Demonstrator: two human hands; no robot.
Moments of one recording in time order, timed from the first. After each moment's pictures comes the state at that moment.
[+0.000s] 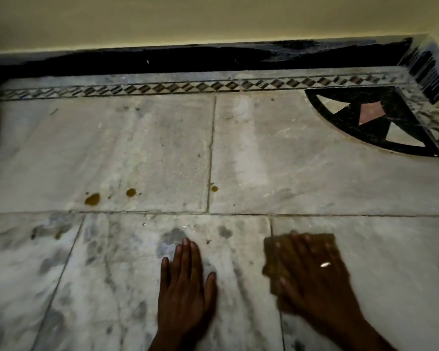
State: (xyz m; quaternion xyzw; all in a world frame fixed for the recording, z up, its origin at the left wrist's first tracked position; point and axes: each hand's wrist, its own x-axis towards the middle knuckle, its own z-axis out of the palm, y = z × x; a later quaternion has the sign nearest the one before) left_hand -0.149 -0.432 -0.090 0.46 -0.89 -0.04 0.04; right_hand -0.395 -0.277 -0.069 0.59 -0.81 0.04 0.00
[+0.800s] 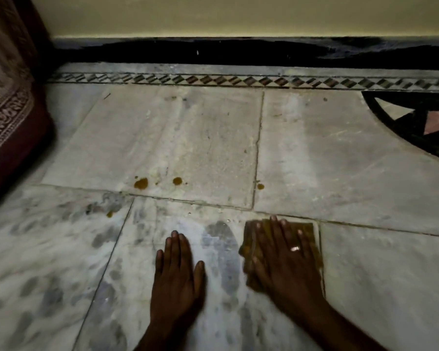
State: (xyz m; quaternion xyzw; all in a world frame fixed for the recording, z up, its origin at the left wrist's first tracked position) left_hand -0.065 -0.477 -0.088 0.53 -0.84 -0.07 0.05; right_hand -0.302 -0.387 -0.073 0.61 -0.79 0.07 -0.02
